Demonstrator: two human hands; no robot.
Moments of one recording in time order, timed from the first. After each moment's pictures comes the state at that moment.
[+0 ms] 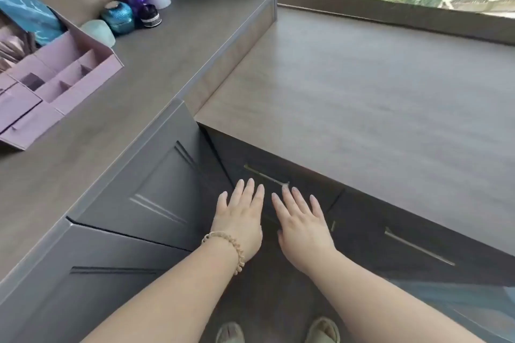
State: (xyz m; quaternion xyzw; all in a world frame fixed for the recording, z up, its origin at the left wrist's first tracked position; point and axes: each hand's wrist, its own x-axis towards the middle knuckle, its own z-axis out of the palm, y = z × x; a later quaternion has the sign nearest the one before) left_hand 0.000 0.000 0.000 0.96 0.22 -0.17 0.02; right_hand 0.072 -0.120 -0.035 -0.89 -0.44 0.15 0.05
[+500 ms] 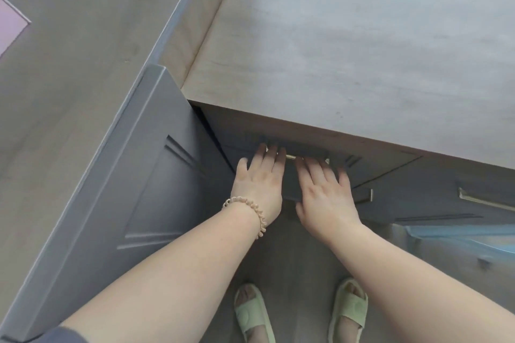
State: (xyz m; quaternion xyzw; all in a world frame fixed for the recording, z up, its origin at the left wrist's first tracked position) left_hand 0.051 0.111 -0.107 0.99 0.06 -0.12 0.02; right_hand 0.081 -0.027 -0.122 -0.95 -0.30 0.05 -0.01
